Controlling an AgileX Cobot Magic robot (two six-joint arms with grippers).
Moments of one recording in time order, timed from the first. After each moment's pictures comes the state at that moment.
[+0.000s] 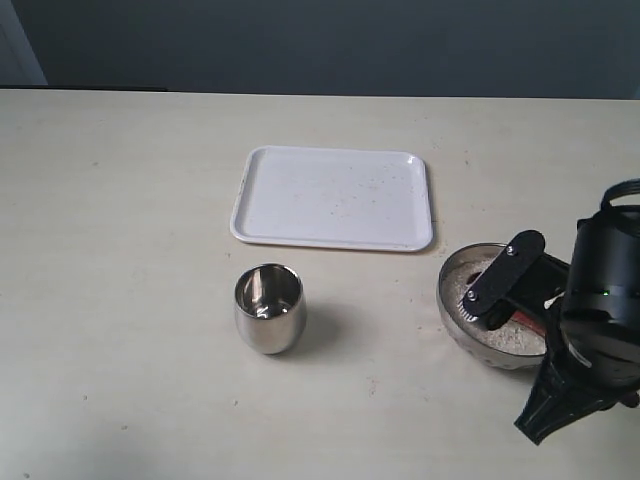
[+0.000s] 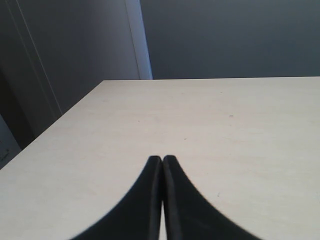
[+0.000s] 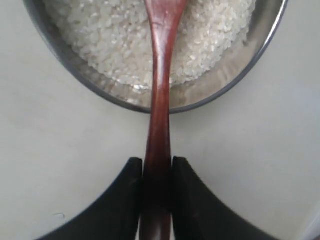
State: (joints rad) left arm 0.12 0.00 0.00 0.03 0.23 0.07; right arm 0.95 1.39 -0.60 -0.53 1.02 0.42
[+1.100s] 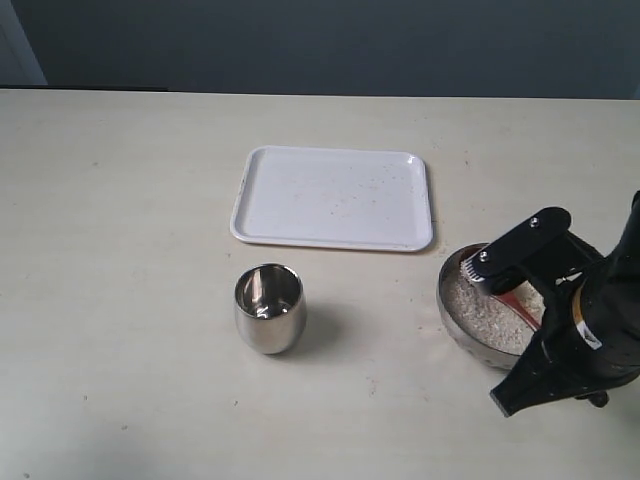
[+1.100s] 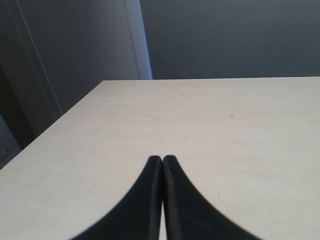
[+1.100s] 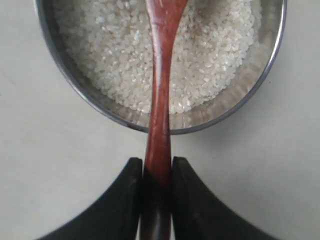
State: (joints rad) left arm 0.12 0.00 0.00 0.03 0.23 0.07; right arm 0.88 1.31 -0.60 -0.42 0.91 0.46
